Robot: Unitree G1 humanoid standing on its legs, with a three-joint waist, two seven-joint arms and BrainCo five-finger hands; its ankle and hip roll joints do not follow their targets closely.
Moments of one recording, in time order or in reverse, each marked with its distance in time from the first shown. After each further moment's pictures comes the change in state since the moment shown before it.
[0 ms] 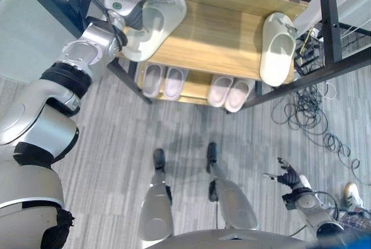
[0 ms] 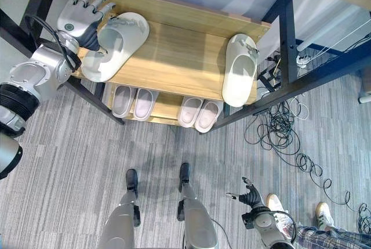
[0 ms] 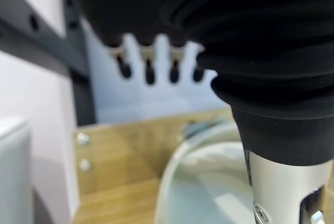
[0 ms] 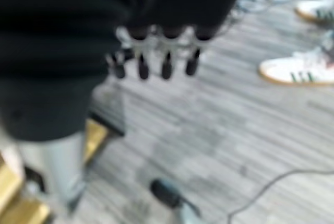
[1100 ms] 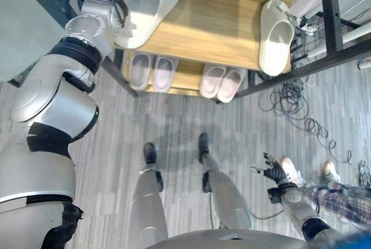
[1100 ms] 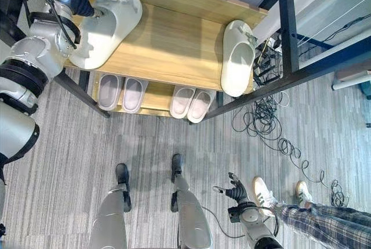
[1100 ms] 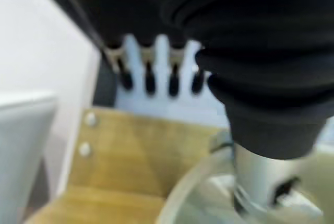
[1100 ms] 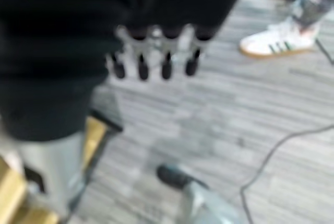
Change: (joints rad) left arm -0.169 -0.163 0.021 0.295 -0.199 0.039 0.064; right arm -0.045 0.081 0.044 0.012 0.126 -0.018 0.022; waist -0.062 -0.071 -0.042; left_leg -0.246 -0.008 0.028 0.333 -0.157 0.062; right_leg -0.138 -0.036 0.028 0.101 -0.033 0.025
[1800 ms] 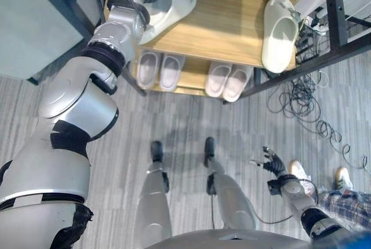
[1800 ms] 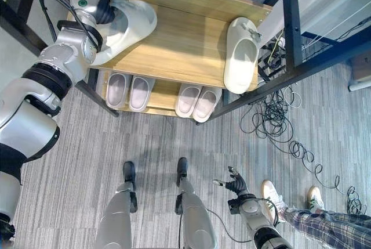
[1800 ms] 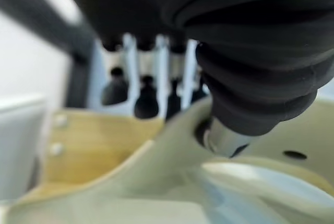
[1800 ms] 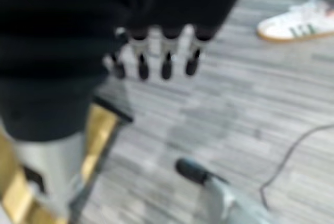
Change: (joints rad) left arm 0.016 -0.131 -0.030 0.007 0.086 0.068 0.000; right arm -0.083 -0.013 0.032 0.032 0.036 0.011 0.016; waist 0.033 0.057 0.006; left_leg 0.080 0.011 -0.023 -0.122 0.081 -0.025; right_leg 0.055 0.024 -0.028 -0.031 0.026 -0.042
